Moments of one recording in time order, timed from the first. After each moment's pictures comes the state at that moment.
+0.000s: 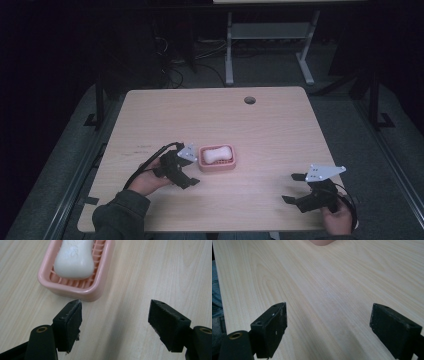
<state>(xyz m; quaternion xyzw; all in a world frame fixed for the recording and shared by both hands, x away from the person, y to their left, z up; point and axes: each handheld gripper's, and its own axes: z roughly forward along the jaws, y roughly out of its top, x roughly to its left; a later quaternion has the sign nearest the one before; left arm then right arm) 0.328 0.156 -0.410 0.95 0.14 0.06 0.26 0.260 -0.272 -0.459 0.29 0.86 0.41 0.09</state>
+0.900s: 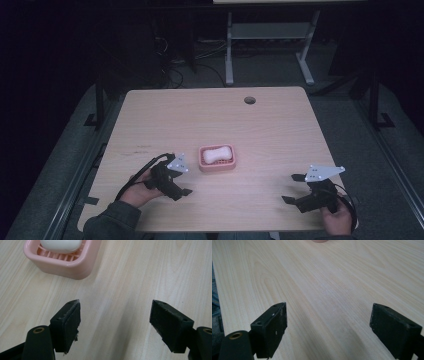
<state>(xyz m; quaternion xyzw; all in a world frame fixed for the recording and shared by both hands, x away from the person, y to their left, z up) 0.301 0.180 -0.419 0.95 0.15 0.06 0.27 0.260 -0.272 -0.461 0.29 0.86 0.41 0.09</state>
